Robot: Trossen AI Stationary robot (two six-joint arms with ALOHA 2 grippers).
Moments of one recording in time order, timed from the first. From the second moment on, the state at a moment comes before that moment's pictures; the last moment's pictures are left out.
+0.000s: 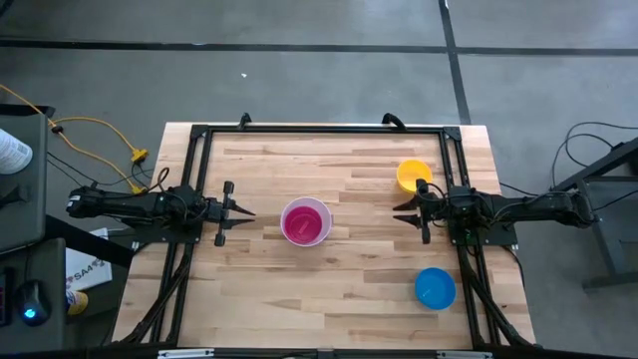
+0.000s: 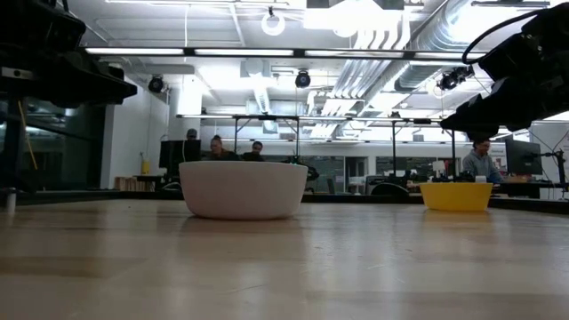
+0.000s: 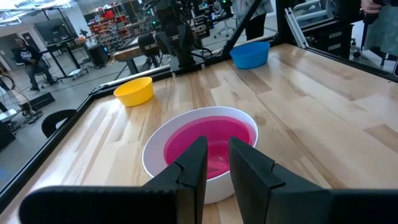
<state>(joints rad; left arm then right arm) -0.07 0.11 0.02 0.00 0.01 0.26 -0.05 0.29 0.01 0.04 -0.03 0.07</state>
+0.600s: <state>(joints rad) -0.07 0.11 0.02 0.00 0.01 0.26 -0.11 0.32 0.06 0.24 0.07 0.08</state>
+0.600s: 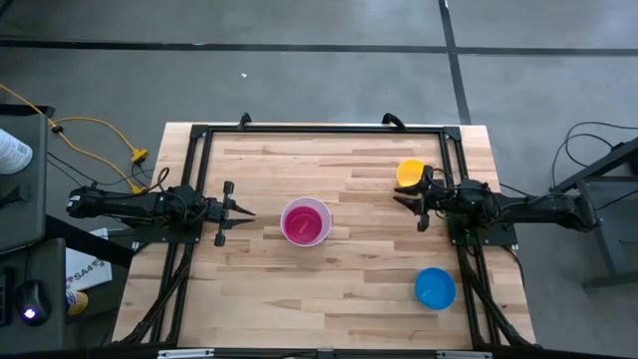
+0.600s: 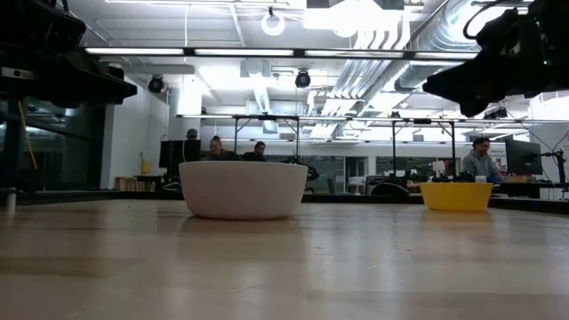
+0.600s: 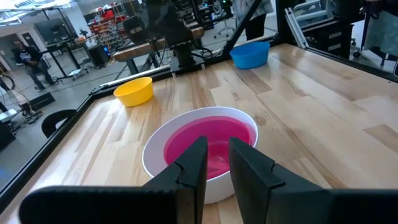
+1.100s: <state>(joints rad) -0.07 0.11 0.02 0.00 0.01 0.26 -0.20 0.54 0.31 0.09 0.03 0.02</state>
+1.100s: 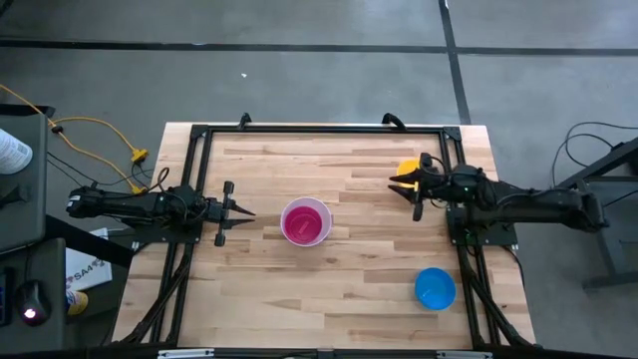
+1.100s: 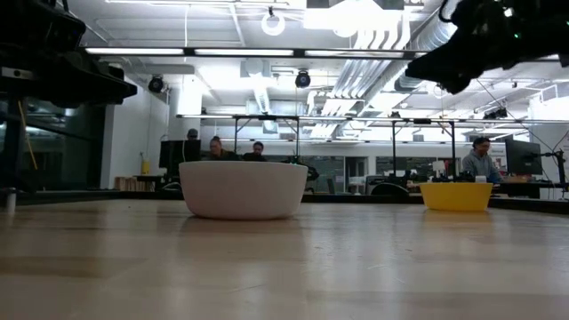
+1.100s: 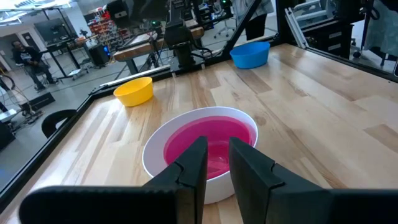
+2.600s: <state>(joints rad) -0.07 0.11 0.02 0.00 0.01 0.26 -0.41 0.92 0.68 -0.65 0.23 0.06</state>
